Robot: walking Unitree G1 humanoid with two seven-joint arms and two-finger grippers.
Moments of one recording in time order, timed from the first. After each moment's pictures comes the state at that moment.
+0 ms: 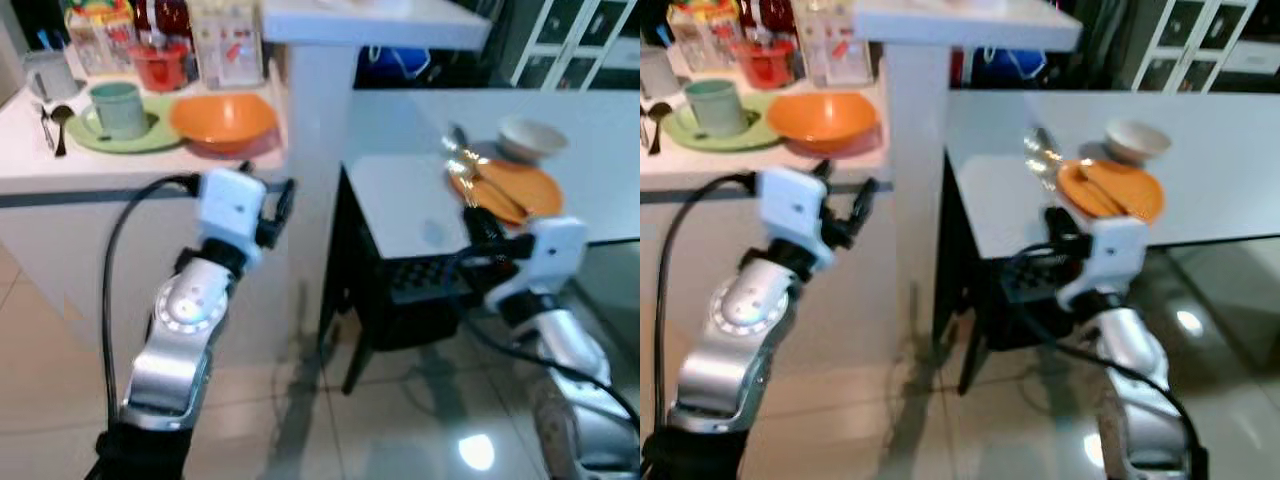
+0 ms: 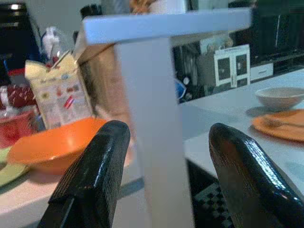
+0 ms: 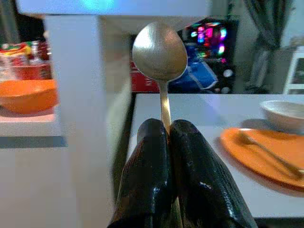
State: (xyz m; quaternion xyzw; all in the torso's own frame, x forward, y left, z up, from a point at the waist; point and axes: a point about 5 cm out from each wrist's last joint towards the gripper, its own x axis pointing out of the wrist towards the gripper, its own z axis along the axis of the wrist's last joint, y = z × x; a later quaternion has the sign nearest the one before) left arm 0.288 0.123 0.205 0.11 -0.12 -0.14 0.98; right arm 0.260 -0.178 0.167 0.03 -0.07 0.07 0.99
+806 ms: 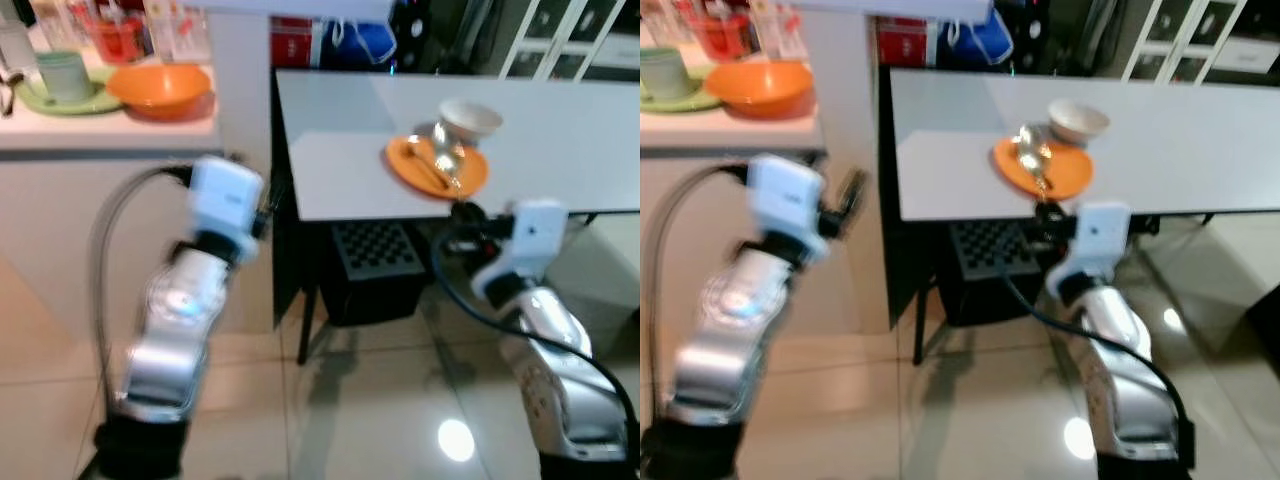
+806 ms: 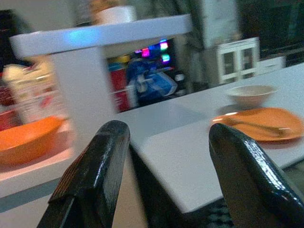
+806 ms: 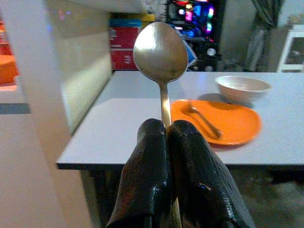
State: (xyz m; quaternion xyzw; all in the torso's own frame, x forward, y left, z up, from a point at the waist) left arm 0.291 0.122 0.206 0.13 -0.12 -0.13 0.97; right arm 0.275 -0.169 0.167 0.04 -0.03 0.07 1.00
